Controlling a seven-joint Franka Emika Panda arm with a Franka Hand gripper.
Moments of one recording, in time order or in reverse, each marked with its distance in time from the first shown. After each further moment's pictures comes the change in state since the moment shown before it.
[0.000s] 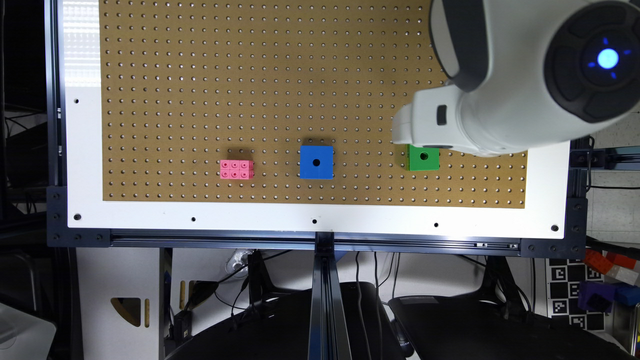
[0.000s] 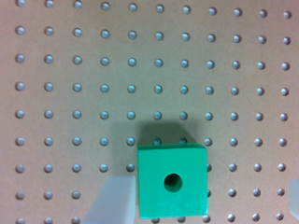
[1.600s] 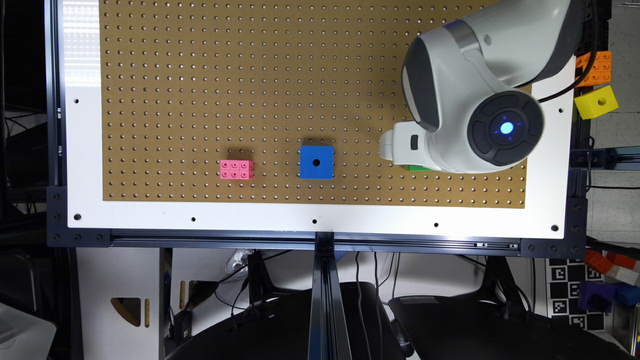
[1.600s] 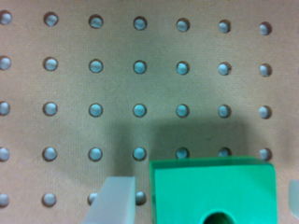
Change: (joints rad) arm 0.002 0.243 -0.022 0.052 -0.059 0.147 0.008
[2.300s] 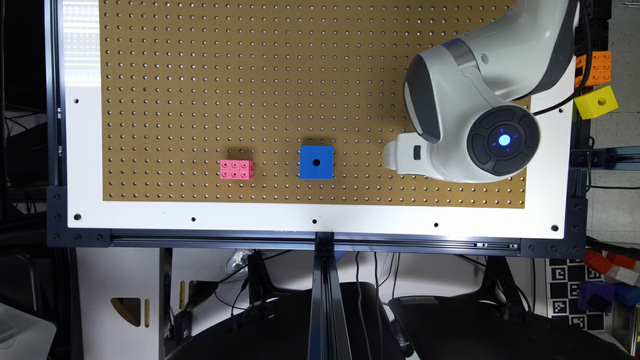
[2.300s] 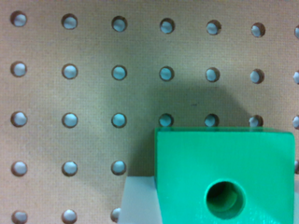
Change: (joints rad) arm 0.016 0.037 -0.004 0.065 -0.009 0.001 0.010
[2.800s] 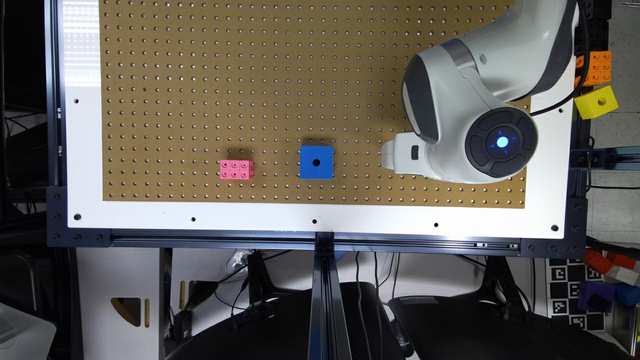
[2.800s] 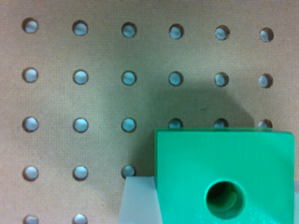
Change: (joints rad) arm 0.000 -0.007 -0.006 0.000 0.000 -0.021 0.000
